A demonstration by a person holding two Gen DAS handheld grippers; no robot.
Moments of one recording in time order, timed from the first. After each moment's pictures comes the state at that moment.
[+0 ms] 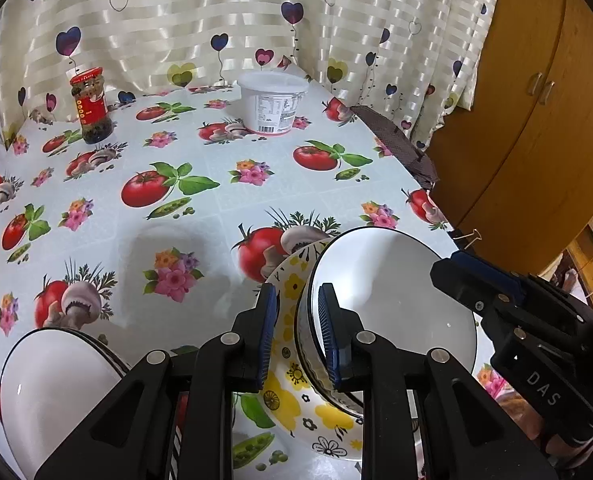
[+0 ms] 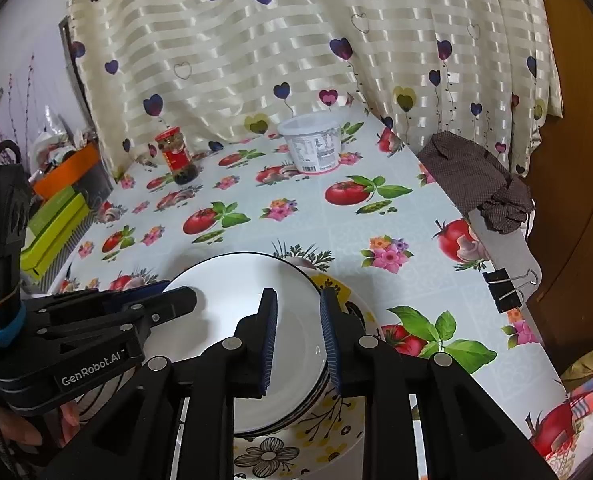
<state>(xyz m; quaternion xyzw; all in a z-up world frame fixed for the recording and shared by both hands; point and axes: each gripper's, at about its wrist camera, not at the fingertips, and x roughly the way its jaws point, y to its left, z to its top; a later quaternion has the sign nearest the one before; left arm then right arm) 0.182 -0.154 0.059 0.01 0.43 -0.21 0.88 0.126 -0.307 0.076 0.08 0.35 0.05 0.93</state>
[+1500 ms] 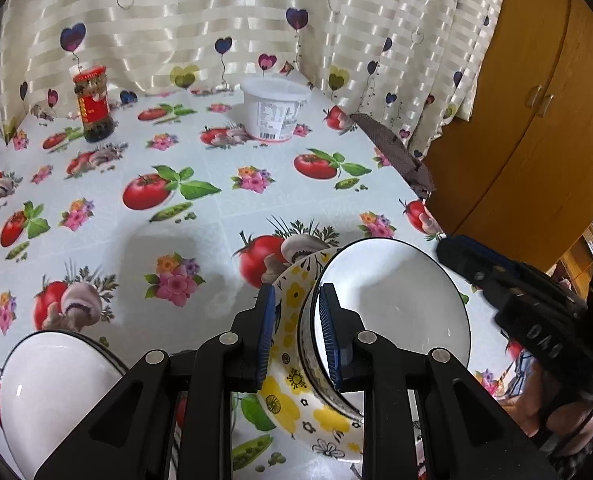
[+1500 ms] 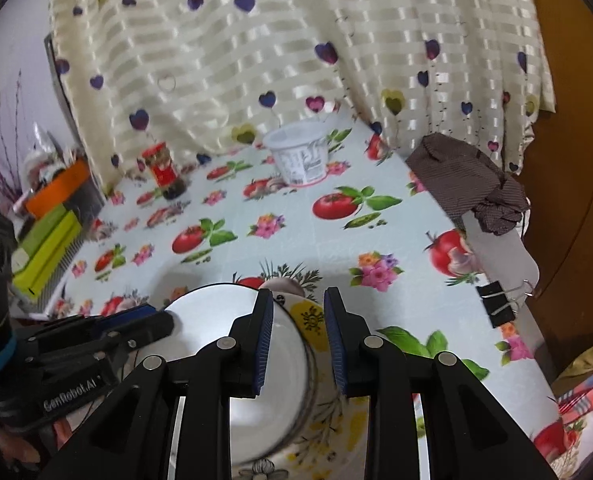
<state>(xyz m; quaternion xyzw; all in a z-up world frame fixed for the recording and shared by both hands) 0.183 -0.144 0.065 -0.01 0.42 -0.21 0.88 0.137 -0.330 0.087 0.11 0.34 0.04 0.93</state>
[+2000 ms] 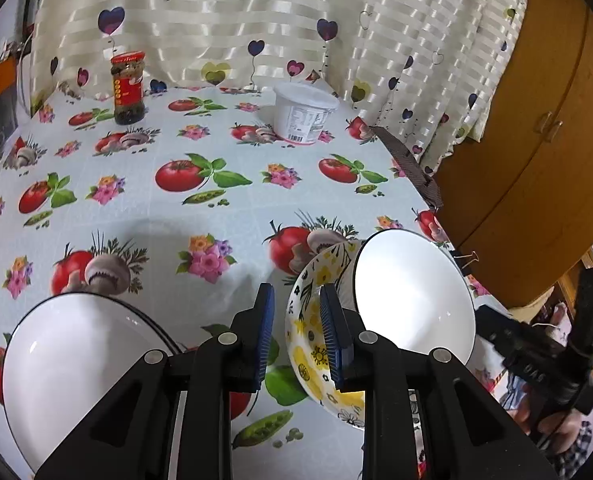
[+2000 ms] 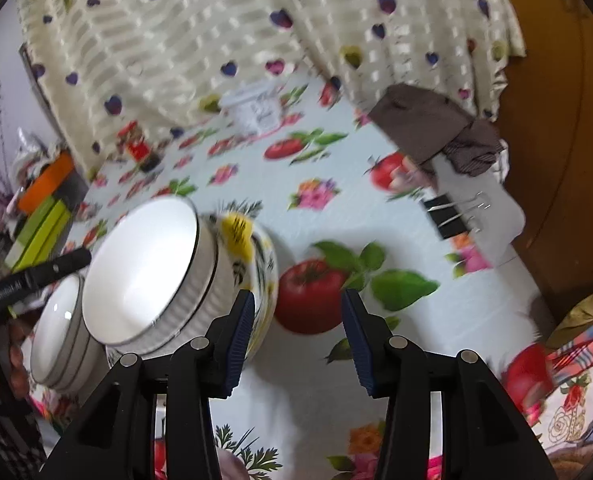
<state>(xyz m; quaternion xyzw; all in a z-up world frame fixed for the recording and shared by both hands) 0.168 -0.110 0.062 -0.06 0.42 -0.18 0.89 0.092 -0.374 0.040 0.14 0.40 0.03 0.90</state>
